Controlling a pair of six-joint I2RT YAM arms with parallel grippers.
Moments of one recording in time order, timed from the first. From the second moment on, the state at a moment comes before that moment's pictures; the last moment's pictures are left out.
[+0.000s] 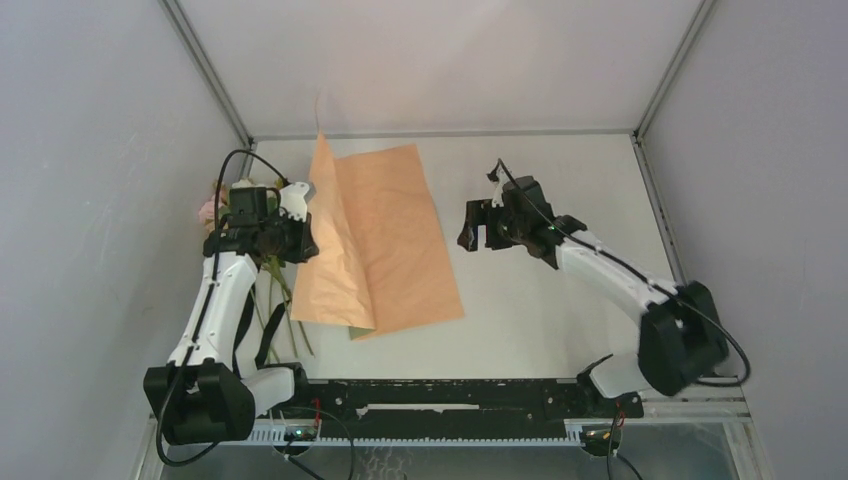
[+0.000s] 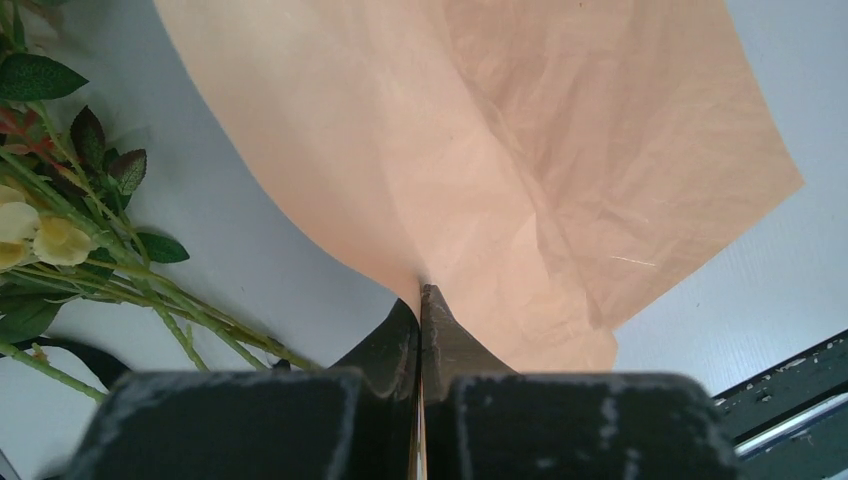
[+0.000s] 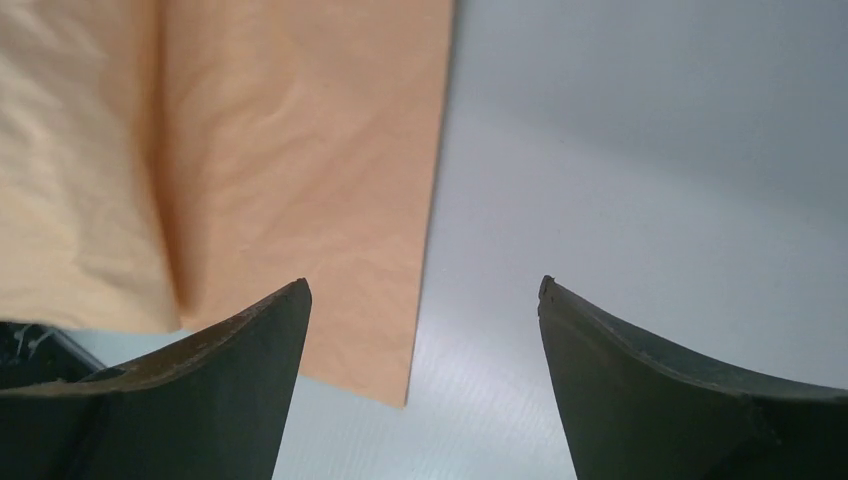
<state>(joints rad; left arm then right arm) 0.07 1.16 1.00 -0.76 0.40 0.26 0.56 1.35 0.99 -0.31 -0.17 0.34</state>
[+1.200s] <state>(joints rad) 0.07 1.08 0.94 -0.72 0.35 0.30 0.43 2.19 1.39 -0.05 -0.69 0.73</state>
